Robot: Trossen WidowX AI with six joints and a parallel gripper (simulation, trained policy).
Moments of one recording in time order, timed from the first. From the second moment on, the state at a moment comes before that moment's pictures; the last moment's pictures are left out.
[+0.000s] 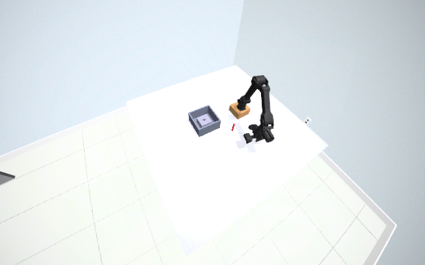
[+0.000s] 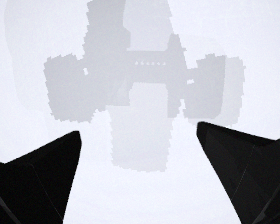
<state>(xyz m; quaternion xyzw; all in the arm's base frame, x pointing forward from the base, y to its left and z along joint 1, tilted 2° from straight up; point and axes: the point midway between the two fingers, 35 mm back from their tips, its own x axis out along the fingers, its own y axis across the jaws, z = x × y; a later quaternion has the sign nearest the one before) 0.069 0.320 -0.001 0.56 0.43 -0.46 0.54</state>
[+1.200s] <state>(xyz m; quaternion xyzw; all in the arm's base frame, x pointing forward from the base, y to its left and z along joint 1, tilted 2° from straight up) 0.172 0.213 0.165 0.35 0.63 -0.23 0.66</state>
